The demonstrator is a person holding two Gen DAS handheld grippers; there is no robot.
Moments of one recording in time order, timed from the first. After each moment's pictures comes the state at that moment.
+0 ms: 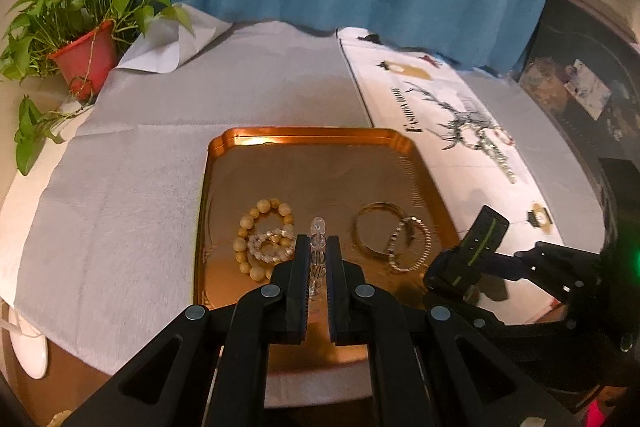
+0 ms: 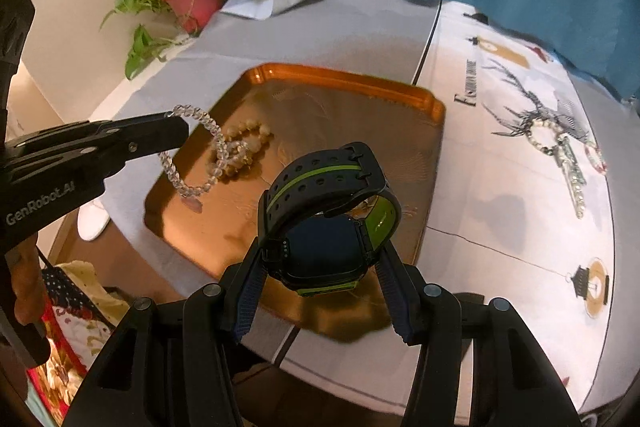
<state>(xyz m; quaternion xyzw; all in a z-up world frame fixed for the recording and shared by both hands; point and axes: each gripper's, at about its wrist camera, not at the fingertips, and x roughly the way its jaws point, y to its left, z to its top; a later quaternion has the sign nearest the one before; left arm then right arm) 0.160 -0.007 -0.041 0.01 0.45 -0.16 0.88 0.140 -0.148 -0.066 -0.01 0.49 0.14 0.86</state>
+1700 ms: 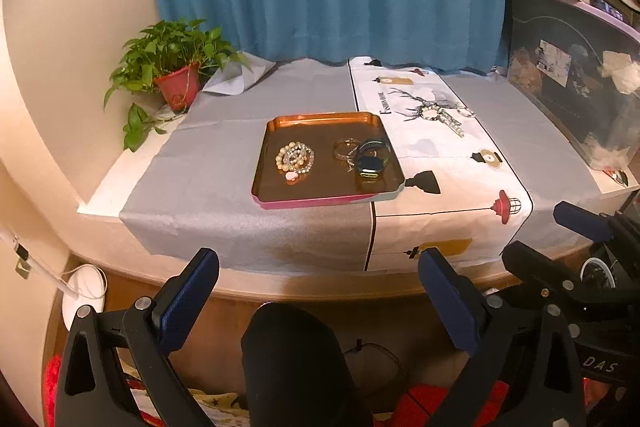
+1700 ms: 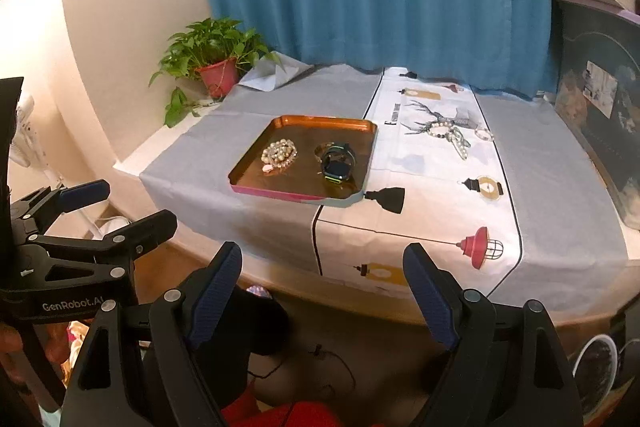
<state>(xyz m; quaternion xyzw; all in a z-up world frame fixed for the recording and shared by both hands) -0.118 -0.020 0.055 0.07 0.38 -0.07 0.92 -0.139 -0.176 0.058 0.03 0.37 0.08 0.93</state>
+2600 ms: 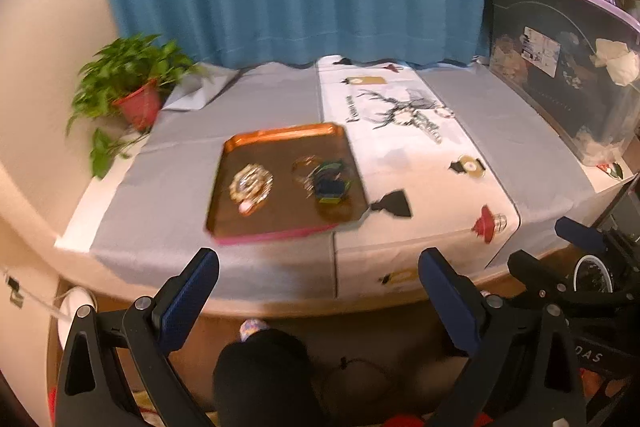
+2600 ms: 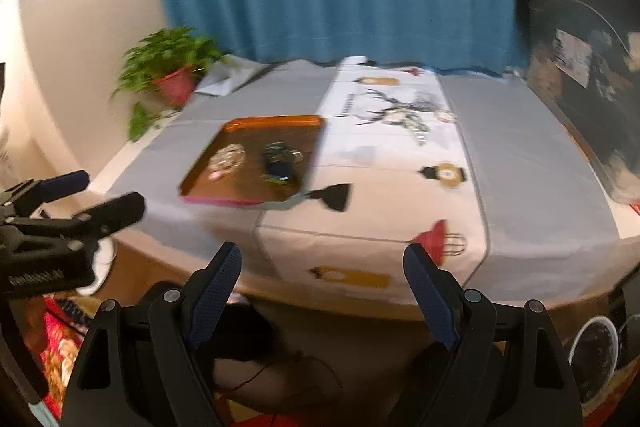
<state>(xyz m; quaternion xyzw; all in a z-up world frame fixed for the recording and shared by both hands) -0.053 -0.092 0.056 0.09 0.39 -0.11 0.91 -0.106 -0.252 0.041 0.06 0.38 0.02 0.92</state>
